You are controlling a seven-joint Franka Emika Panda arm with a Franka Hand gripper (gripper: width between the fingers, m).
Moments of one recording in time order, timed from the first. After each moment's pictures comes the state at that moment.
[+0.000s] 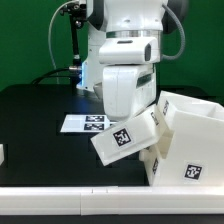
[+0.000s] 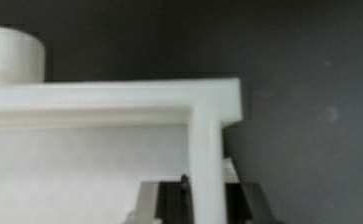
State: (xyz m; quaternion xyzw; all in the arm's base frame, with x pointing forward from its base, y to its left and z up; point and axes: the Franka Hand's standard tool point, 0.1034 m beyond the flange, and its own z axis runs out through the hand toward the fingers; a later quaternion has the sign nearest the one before) arm 0.554 0.020 0.058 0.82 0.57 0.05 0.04
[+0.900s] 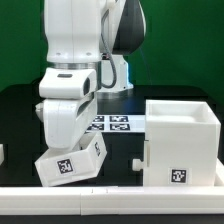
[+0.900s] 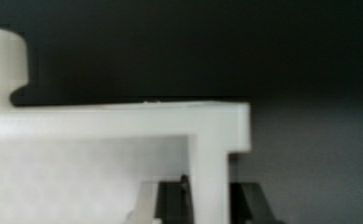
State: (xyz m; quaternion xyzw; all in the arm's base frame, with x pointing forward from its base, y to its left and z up) arm 0.527 -0.077 0.013 0.77 0.63 0.02 0.02
